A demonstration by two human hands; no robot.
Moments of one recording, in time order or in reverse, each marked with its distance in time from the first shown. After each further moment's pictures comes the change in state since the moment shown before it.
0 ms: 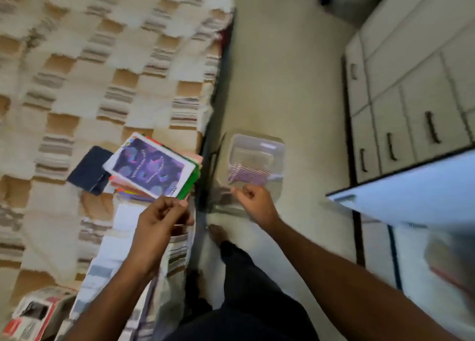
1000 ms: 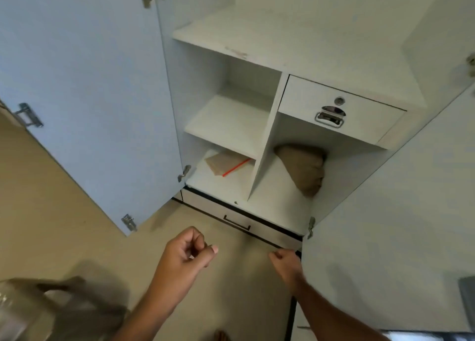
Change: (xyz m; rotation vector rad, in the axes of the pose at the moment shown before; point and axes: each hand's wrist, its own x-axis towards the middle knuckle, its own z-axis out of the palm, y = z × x) left_hand -0.282 -0.122 0.464 0.582 -1.440 0.260; right_hand -0.513 0.324 -0.273 0.354 1.073 1.062
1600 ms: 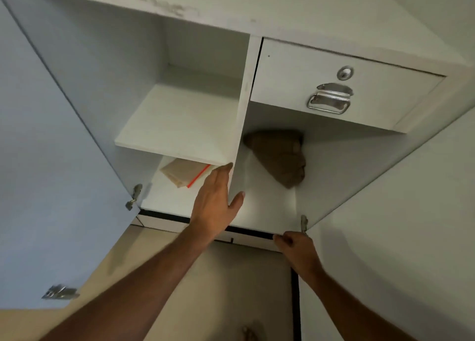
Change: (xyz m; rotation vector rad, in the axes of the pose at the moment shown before) left_hand 0.322 -0.066 0.114 0.764 -0.188 0.418; right_hand 0.143 -0.028 -0.038 0.183 0.224 -0.039
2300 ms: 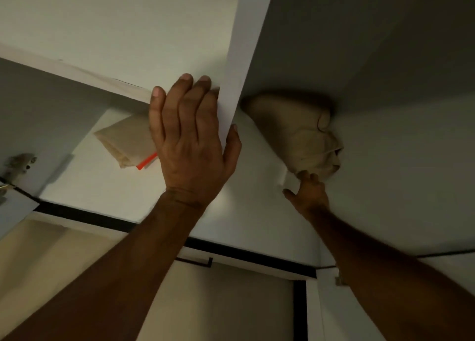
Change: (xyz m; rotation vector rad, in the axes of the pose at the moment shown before) left_hand 0.171 -0.169 0.216 0.388 0.968 0.333; right_hand 0.389 0.148 0.088 -0.617 0.166 -0.015
